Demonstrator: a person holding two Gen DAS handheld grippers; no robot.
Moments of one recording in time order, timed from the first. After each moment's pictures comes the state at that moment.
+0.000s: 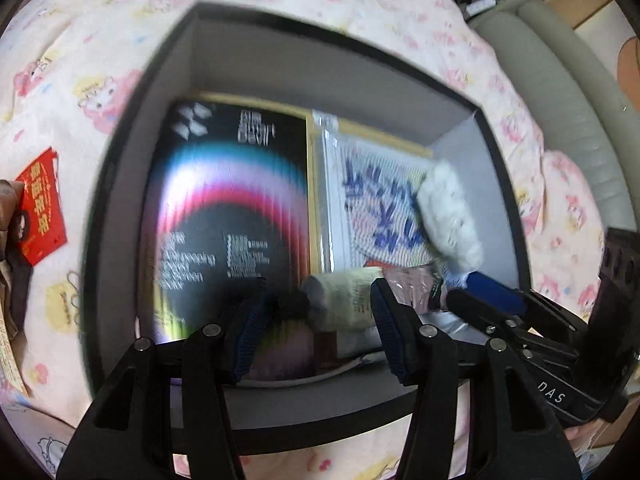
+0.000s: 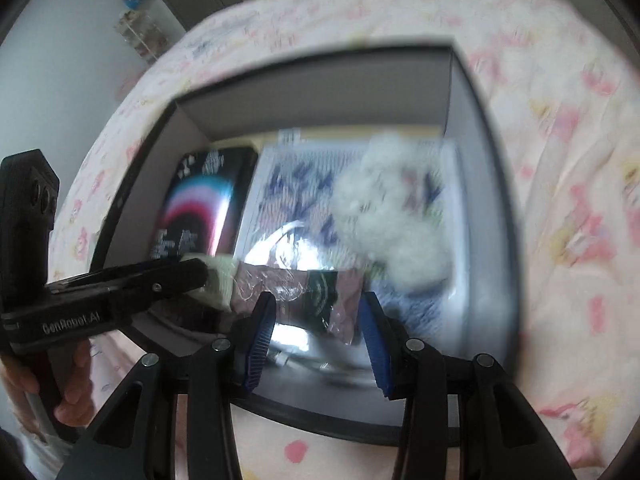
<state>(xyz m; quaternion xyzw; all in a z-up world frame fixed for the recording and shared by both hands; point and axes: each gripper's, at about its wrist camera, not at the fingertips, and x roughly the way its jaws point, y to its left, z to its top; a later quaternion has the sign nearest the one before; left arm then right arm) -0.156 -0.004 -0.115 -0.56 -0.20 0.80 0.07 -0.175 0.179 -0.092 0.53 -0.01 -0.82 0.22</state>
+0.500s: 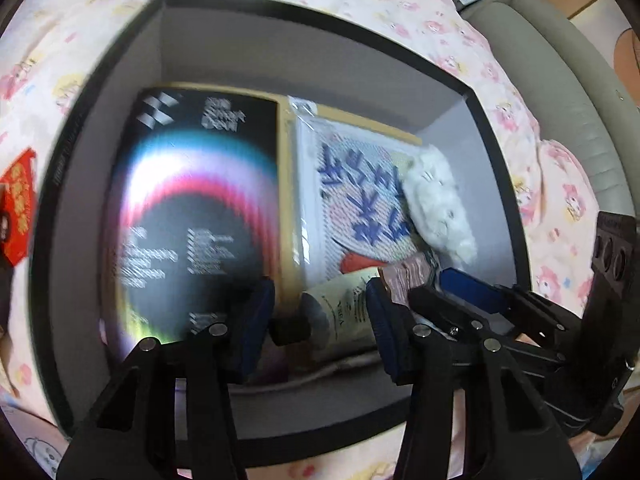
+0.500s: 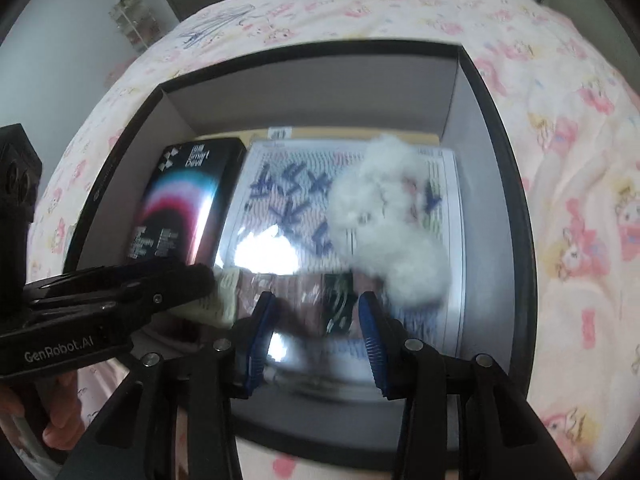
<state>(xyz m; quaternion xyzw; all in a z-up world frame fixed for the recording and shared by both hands) -0.153 0.015 -0.122 -0.58 -0.19 0.79 0.10 -0.180 0.172 -0.109 0.56 0.00 -0.80 0.21</state>
